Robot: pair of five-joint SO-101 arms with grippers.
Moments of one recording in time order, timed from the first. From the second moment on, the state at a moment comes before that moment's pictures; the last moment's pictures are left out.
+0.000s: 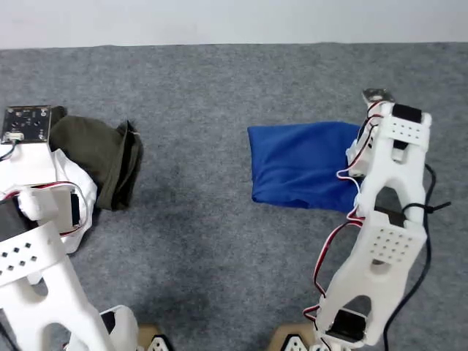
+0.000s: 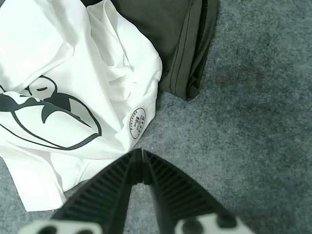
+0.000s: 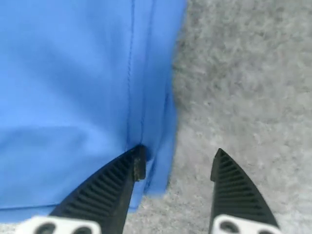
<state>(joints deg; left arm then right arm) -28.0 -36.8 17.7 99.2 -11.5 14.9 41.1 -30.0 86.0 17.6</state>
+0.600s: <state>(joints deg) -28.0 -36.8 17.7 99.2 -11.5 7.2 42.5 -36.3 86.2 17.5</state>
